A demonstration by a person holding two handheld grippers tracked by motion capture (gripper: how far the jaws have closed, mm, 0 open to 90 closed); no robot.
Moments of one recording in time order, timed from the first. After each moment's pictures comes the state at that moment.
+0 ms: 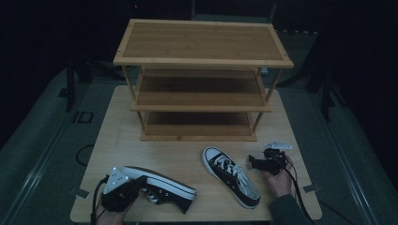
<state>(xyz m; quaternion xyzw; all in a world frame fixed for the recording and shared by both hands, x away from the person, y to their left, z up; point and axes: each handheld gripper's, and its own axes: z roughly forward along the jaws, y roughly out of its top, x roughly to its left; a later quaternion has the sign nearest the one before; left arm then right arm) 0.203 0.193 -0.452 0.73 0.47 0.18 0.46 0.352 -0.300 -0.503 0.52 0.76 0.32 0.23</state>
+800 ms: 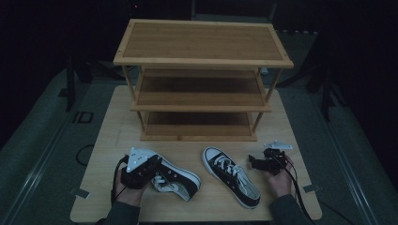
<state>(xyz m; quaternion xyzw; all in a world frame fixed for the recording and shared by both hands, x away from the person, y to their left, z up) 0.257 0.155 -0.440 0.74 0.45 0.23 0.45 0.352 -0.300 -0.504 0.52 0.76 0.32 0.23</state>
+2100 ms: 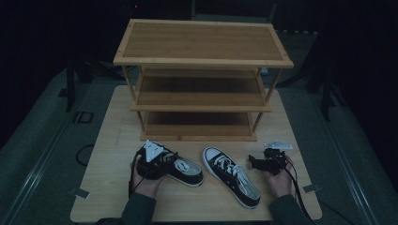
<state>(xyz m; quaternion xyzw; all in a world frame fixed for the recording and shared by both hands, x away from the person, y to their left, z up) 0.275 0.110 -0.442 0.73 0.47 0.25 0.42 0.352 -0.300 -0.504 0.52 0.76 0.32 0.23</state>
